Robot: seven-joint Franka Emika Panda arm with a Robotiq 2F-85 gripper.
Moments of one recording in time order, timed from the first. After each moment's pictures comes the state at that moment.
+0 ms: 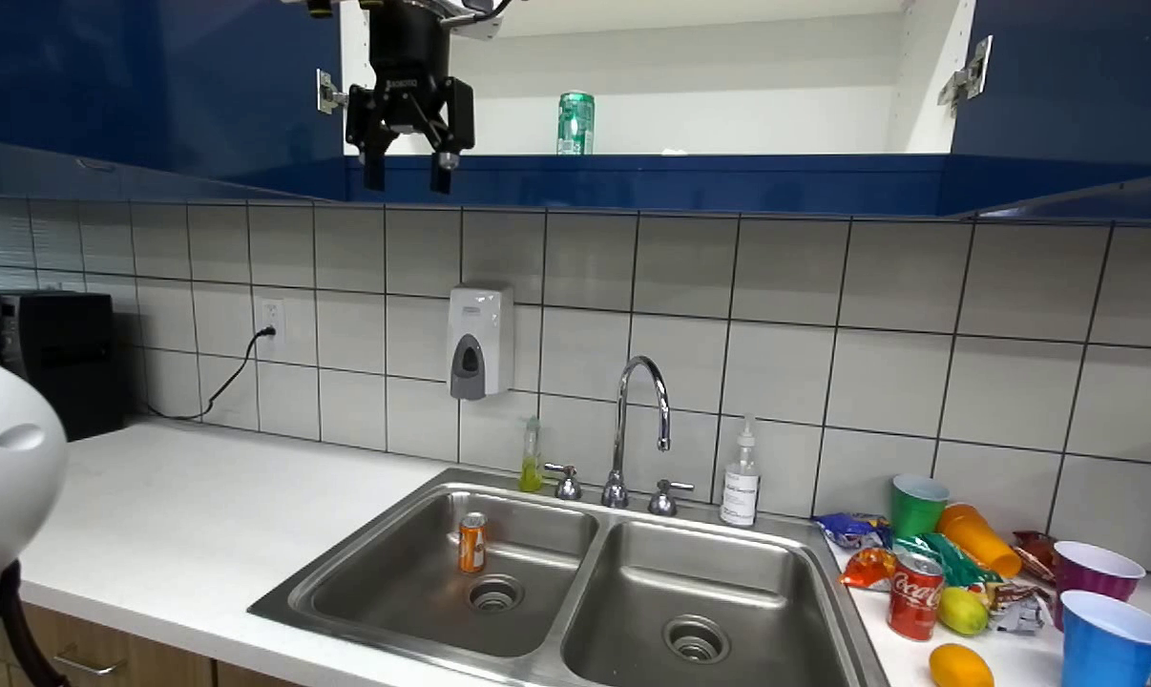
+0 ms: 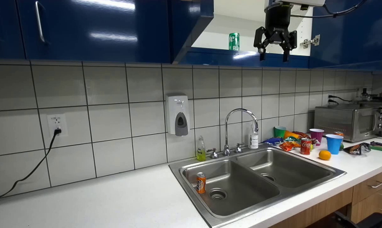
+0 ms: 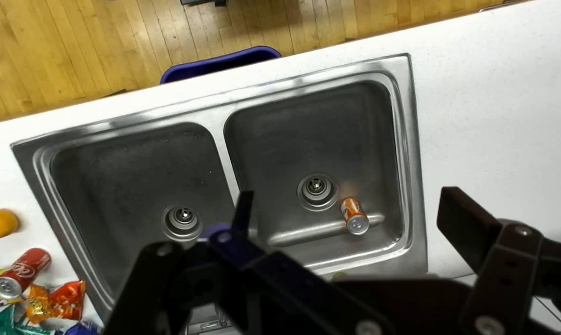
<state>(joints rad) -0.01 -0.51 -0.07 -2.02 0.00 1.54 0.06</state>
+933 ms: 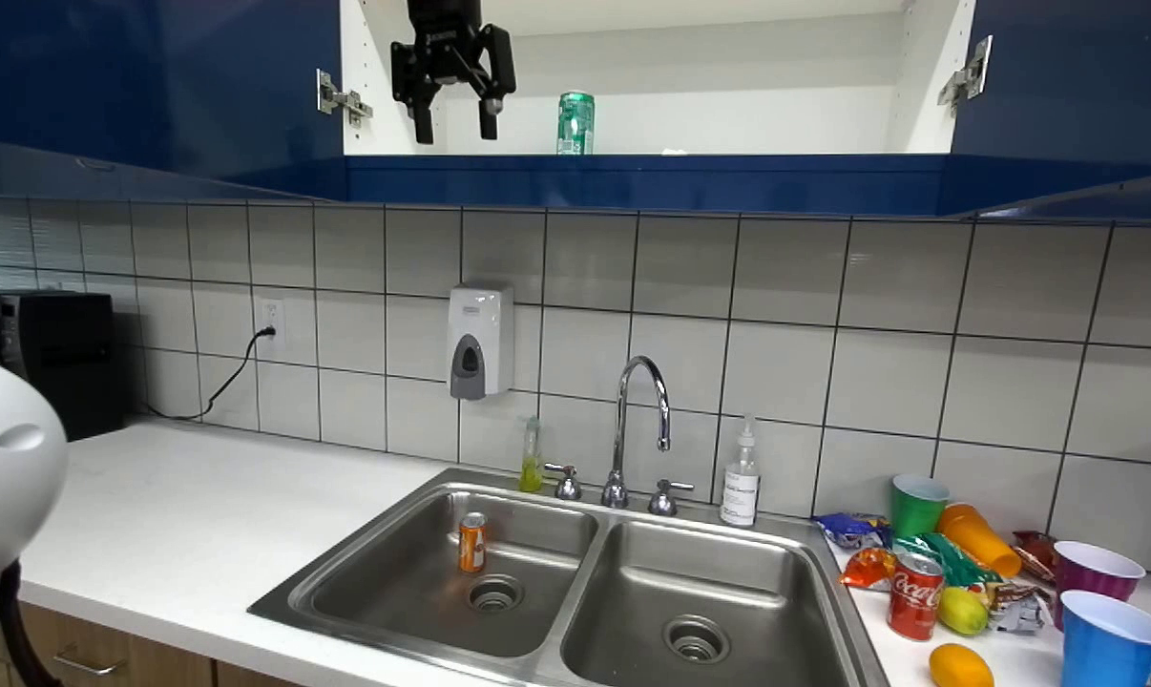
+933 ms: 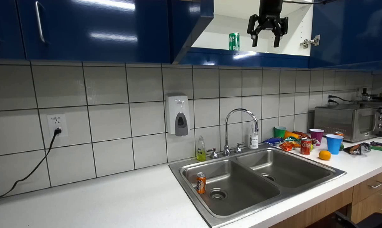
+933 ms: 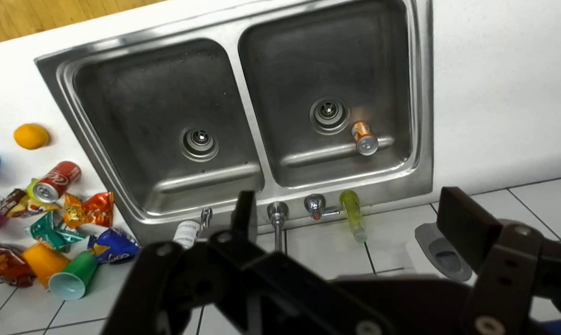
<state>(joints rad) -0.01 -0.39 -0.07 -1.79 -0.05 1.59 0.06</state>
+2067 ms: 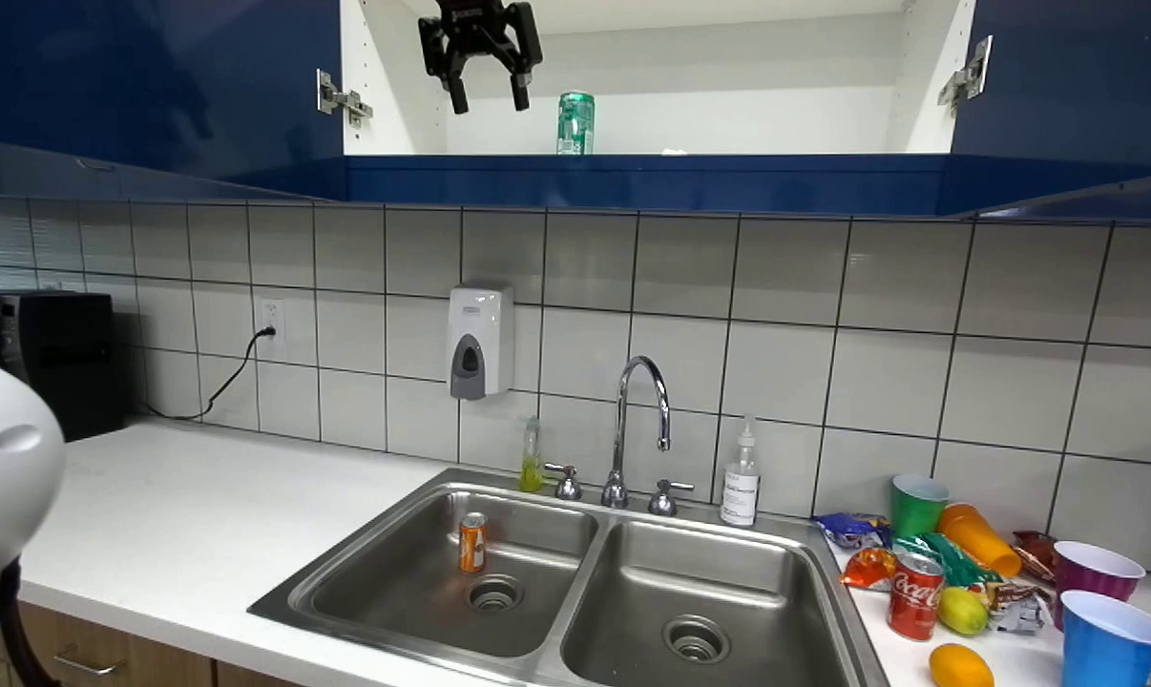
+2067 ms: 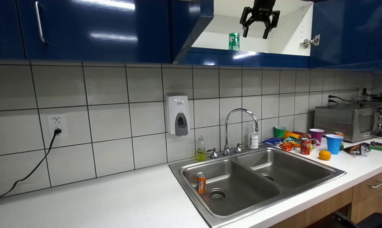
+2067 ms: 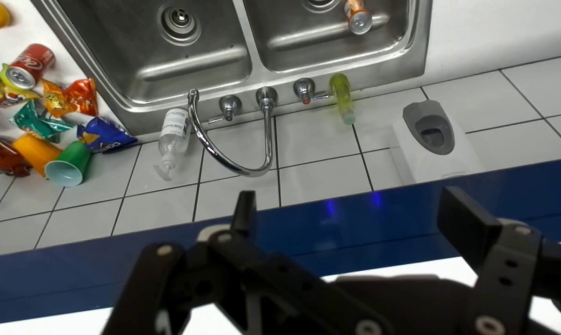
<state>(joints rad) -0.02 -0.38 -0.07 -1.78 -0.05 1.88 0.06</state>
